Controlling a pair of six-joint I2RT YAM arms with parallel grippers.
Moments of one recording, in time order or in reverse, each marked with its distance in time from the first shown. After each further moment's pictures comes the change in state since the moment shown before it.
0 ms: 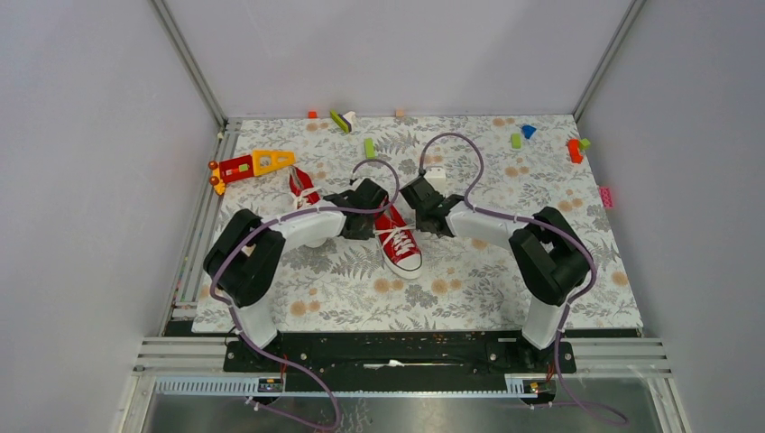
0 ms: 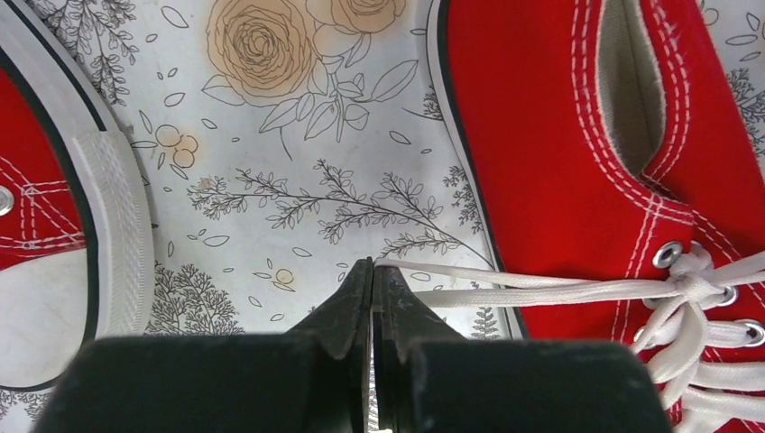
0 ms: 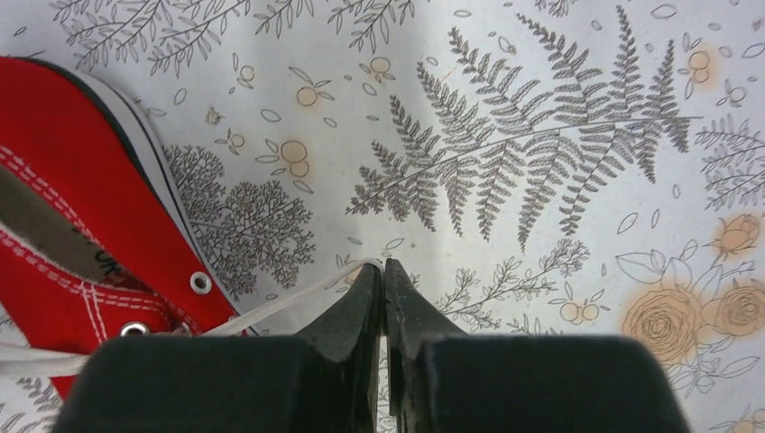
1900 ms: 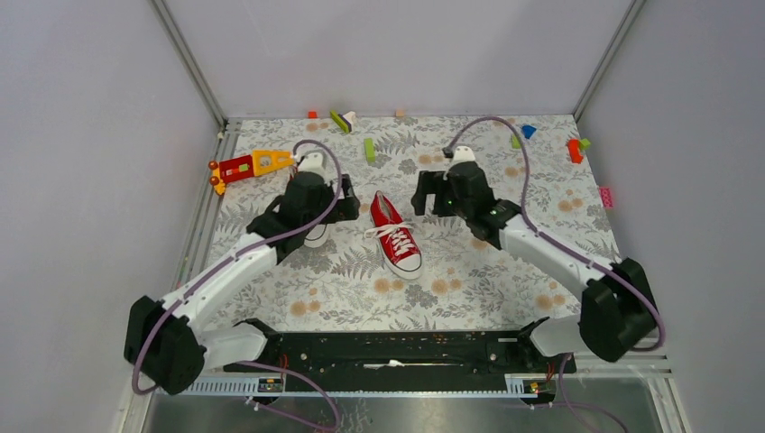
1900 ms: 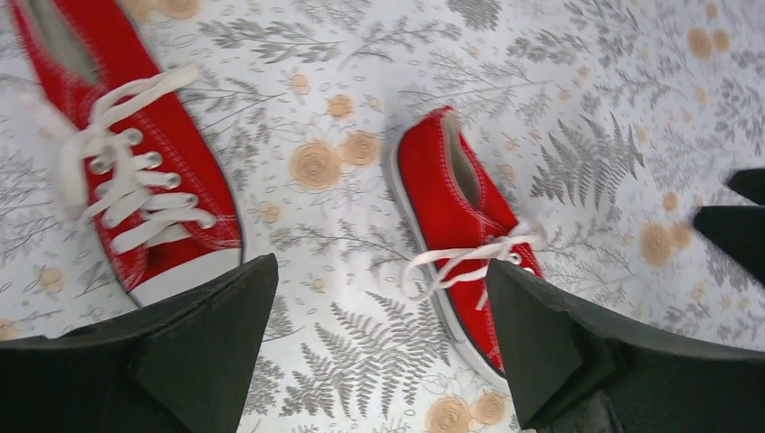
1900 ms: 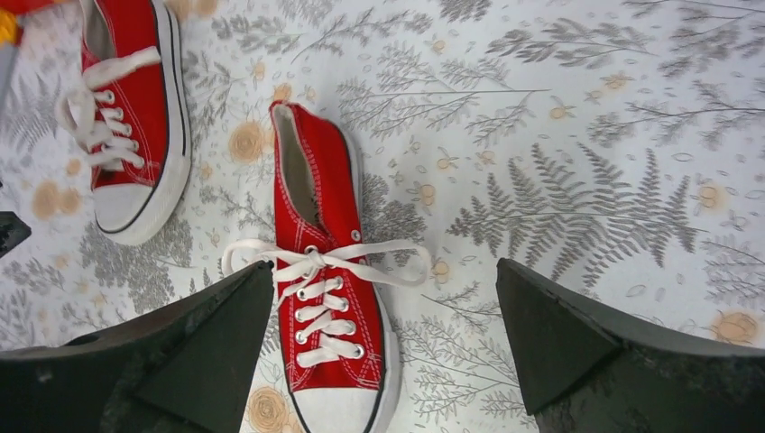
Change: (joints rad) left arm 0.110 -0.564 -0.177 0.148 0.106 0.055; right arm -0.098 -0.378 -0.125 0.158 -0.360 -0.158
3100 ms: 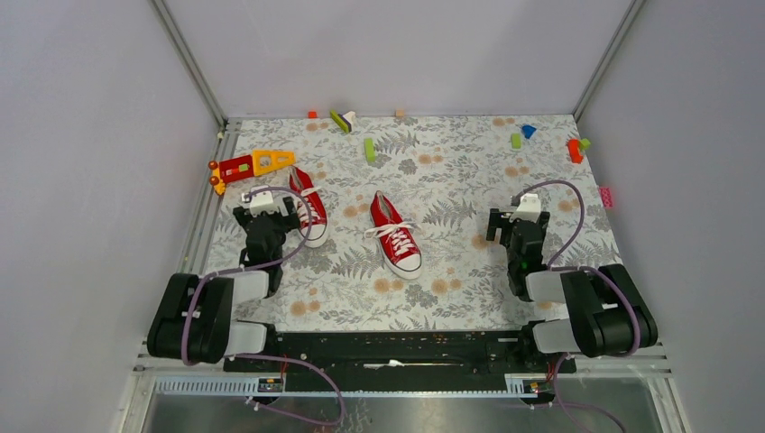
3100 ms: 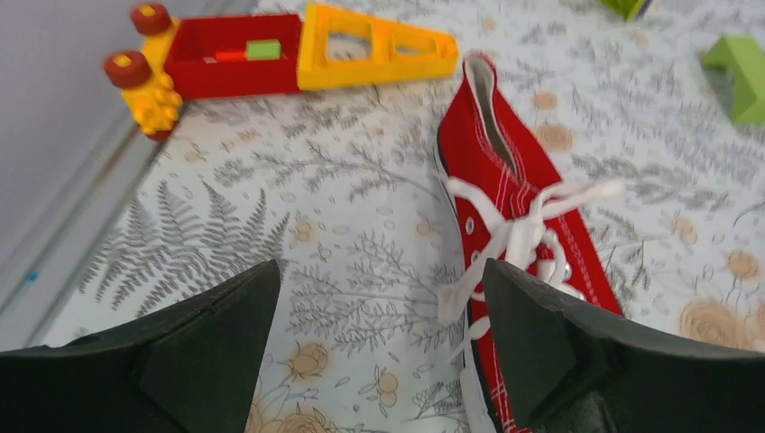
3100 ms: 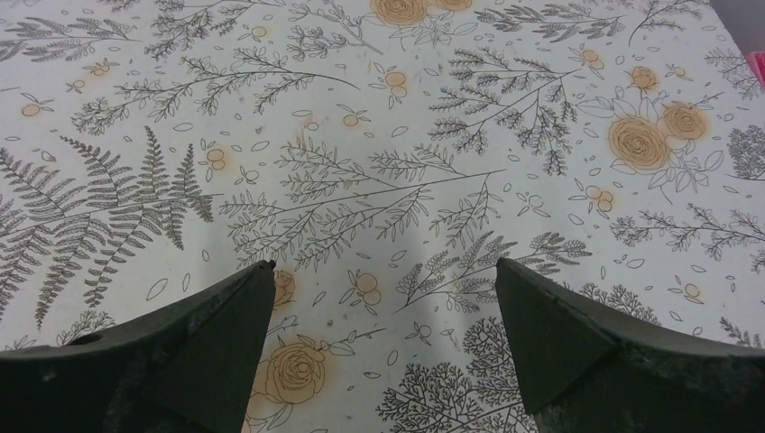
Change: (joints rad) left arm 0.442 0.078 -0.685 1.194 -0.146 0.402; right arm -0.430 -0.053 -0.789 1.047 0.235 -0.409
